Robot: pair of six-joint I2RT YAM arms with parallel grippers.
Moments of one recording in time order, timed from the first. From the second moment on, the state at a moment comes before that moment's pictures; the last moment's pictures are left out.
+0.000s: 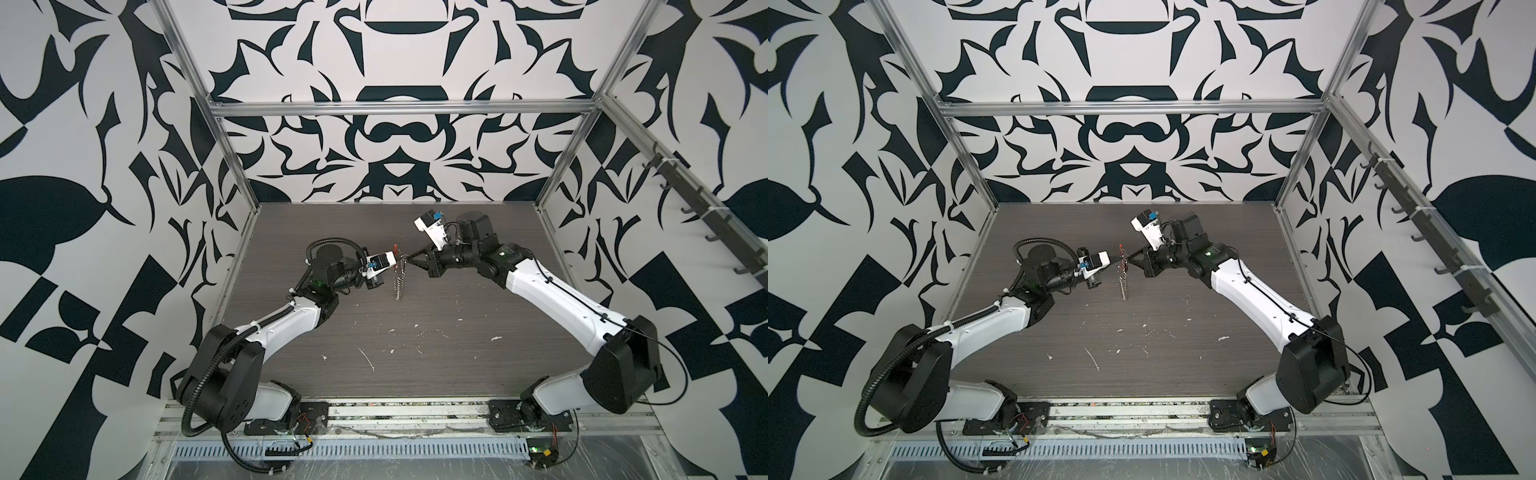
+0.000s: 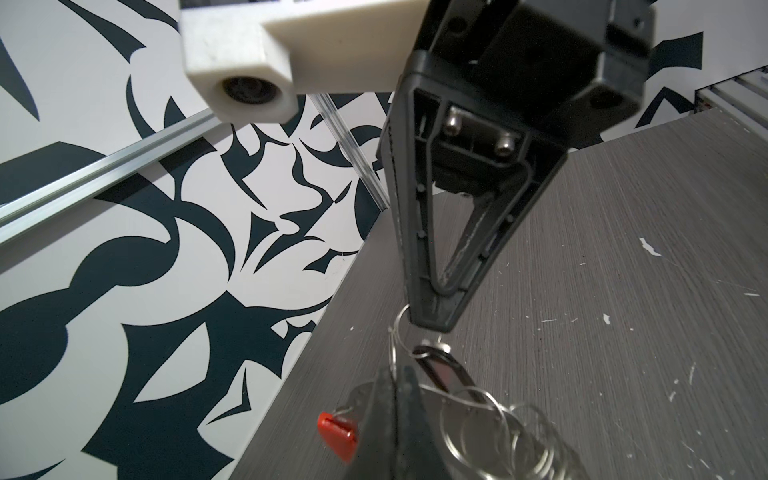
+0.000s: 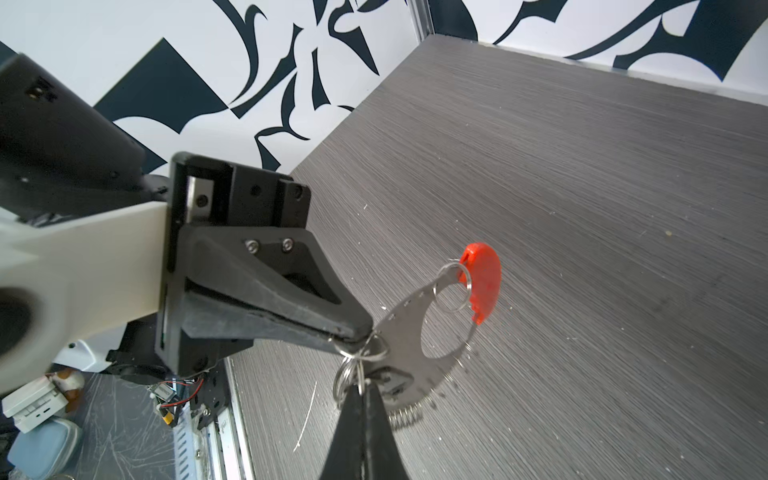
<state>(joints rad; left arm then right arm) -0.50 1.39 0.71 0.62 0.67 0.57 0.53 1.46 1.24 -0.37 -0.63 0.13</state>
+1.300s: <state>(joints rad) -0.50 1.41 0.71 0.63 0.65 0.57 0.52 1.44 1.23 -0.33 -0.65 0.19</state>
